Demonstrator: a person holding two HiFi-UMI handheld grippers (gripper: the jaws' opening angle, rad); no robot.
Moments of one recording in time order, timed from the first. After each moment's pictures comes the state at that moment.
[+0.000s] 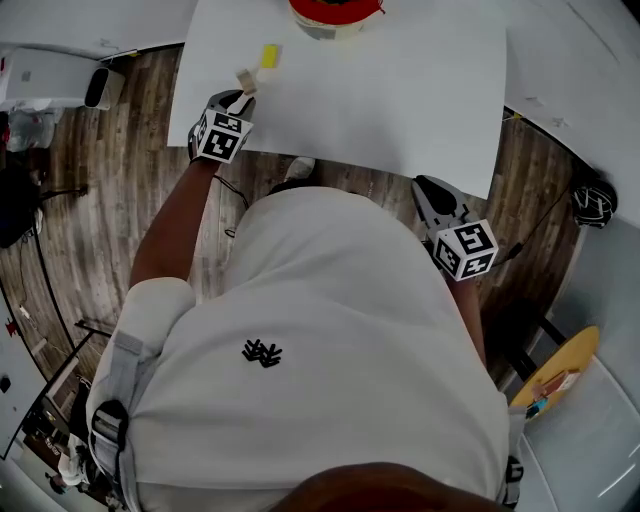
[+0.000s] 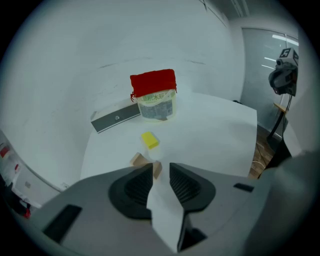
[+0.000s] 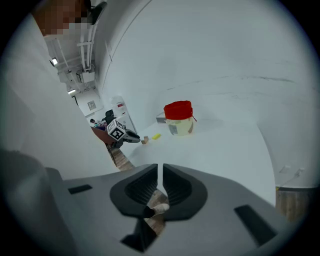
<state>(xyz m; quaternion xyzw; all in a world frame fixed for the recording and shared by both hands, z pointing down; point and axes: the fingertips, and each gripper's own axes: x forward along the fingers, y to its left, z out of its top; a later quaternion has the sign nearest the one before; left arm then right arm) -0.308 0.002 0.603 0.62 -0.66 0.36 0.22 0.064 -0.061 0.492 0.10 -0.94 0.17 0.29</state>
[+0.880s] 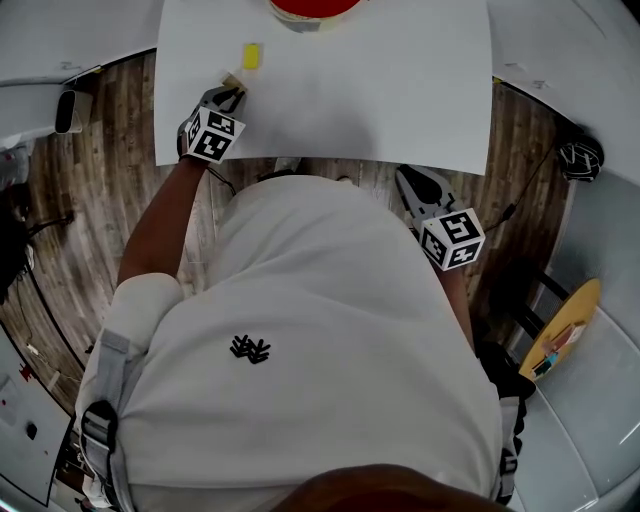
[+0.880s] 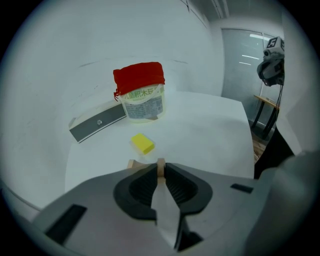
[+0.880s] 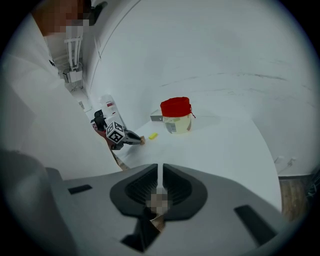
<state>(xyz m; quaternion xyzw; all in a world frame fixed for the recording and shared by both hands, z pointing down) -0.313 -0.022 0.627 0.69 -0.58 0.38 0.19 0.025 -0.038 0.495 0.16 -0.92 0.19 0.31</state>
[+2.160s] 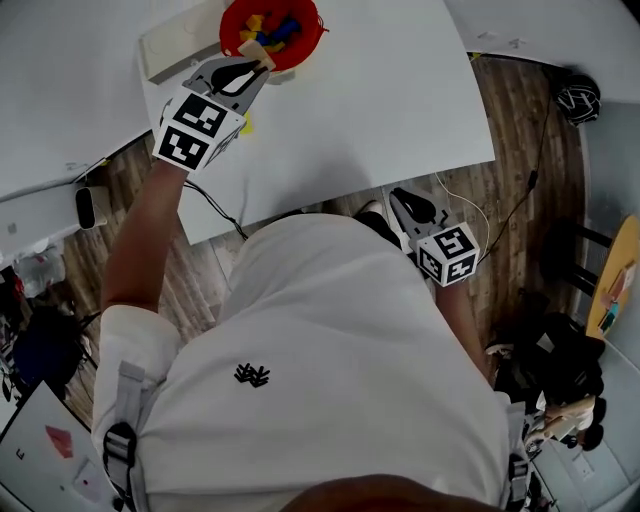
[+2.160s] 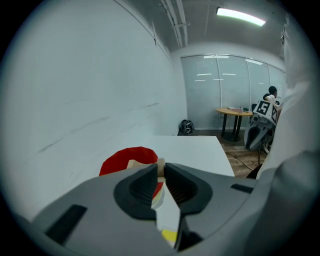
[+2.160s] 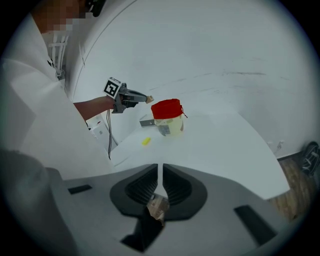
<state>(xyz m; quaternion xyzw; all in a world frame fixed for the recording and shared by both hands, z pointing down) -0.270 -0.166 0.401 0.85 -0.43 0.32 0.04 -0.013 -0.014 0.501 0.25 -0.90 0.23 0.28</state>
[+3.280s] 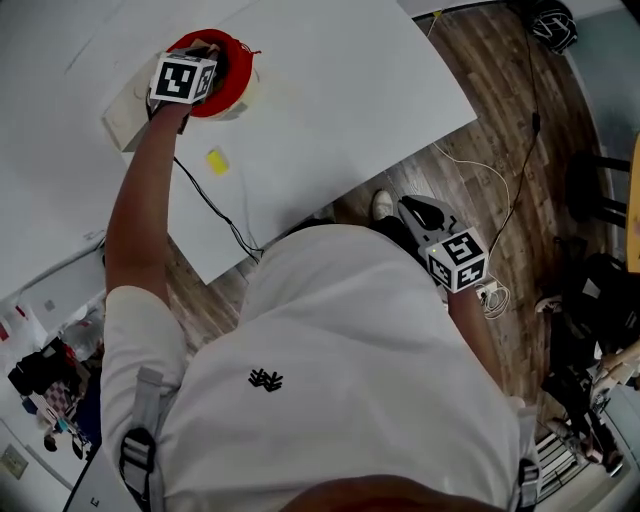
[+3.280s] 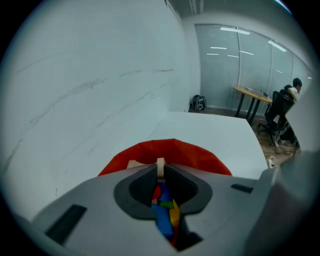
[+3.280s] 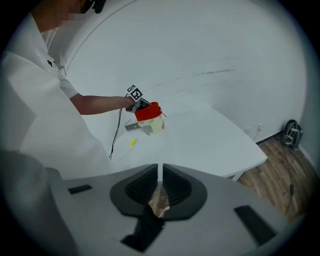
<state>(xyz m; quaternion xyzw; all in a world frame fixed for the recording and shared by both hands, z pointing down) -0.283 -0.326 0.486 0.77 -0.45 0.44 0.12 0.052 0.011 0.503 0.35 -0.86 0.28 0.25</state>
